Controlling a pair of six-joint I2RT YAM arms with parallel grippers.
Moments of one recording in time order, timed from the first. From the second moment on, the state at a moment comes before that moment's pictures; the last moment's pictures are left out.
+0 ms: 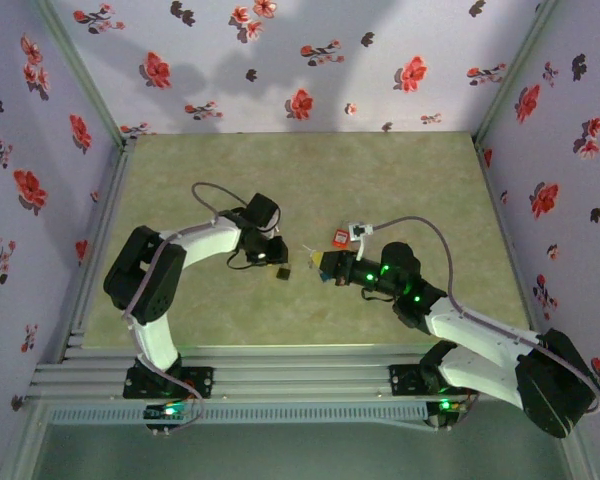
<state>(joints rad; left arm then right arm) -0.61 1.82 1.13 -0.51 0.26 -0.58 0.71 1.02 0.40 0.47 -0.43 0.84</state>
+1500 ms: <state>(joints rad) -0.45 0.96 0.80 -0.38 -0.27 -0.33 0.89 1.10 0.48 0.15 -0.11 0.74</state>
